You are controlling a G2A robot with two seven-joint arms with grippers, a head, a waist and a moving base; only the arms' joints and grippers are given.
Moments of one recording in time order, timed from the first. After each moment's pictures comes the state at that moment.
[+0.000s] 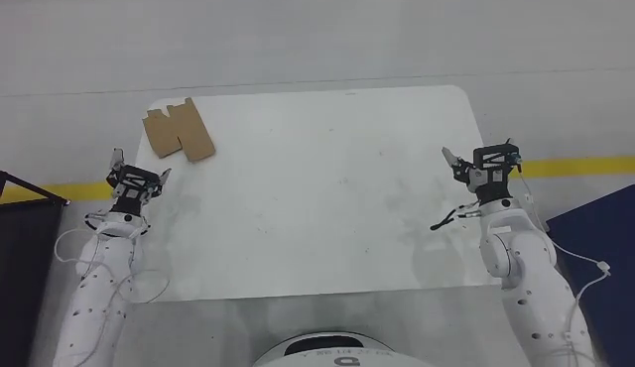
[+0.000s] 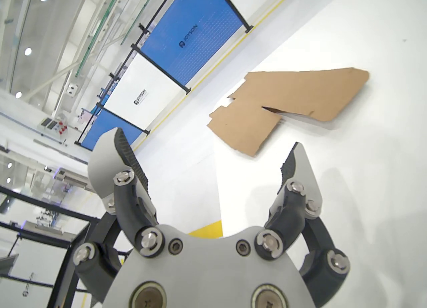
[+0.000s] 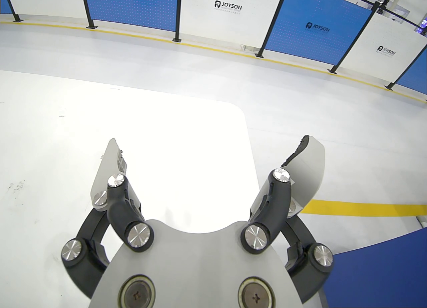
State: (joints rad) left arm 1.51 -1.11 -1.66 -1.22 1.96 0.02 0.42; right arm -1.73 -1.15 1.60 -1.80 -1.33 0.00 0.00
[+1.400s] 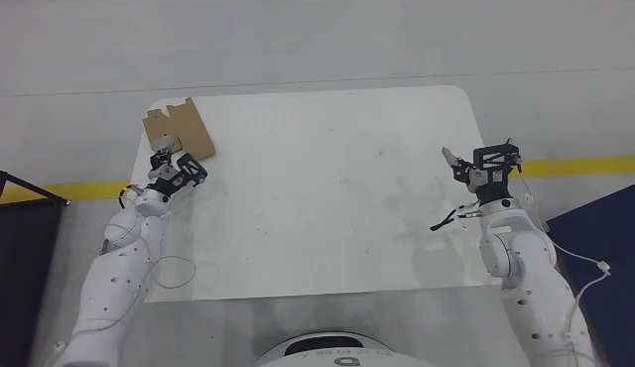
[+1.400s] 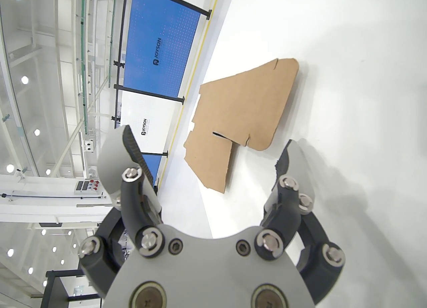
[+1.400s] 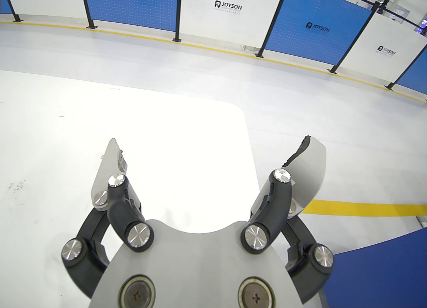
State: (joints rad) left arm 1.33 -1.12 -1.45 -1.11 2.32 0.03 0.26; right arm -1.73 -1.15 1.60 -1.80 -1.33 0.00 0.00
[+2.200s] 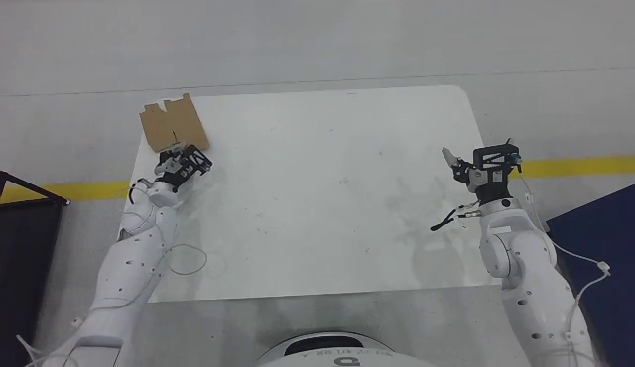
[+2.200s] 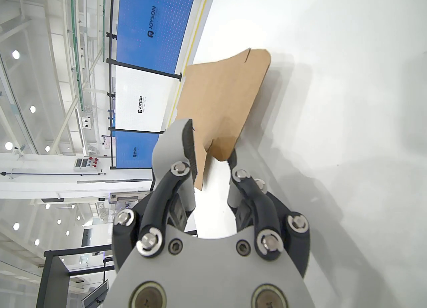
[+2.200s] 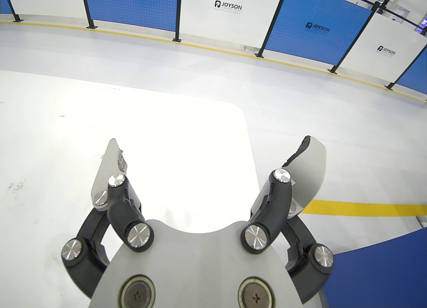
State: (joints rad) left arm 1.21 -1.16 -1.37 -0.95 2.27 0.11 0.13; right arm -1.73 -1.15 1.60 -1.80 -1.33 0.00 0.00
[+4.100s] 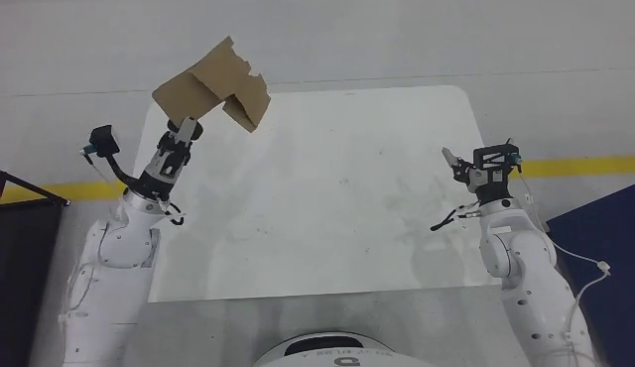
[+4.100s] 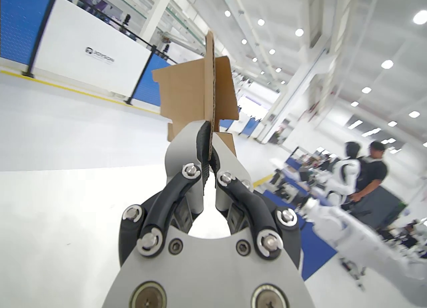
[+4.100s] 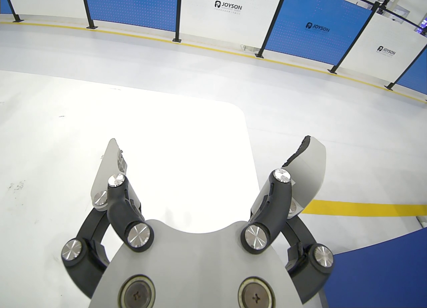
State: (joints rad) left arm 1.55 -1.14 -1.60 -1.67 0.21 -0.73 -0.15; right arm -1.73 -1.15 1.60 -1.80 -1.33 0.00 0.00
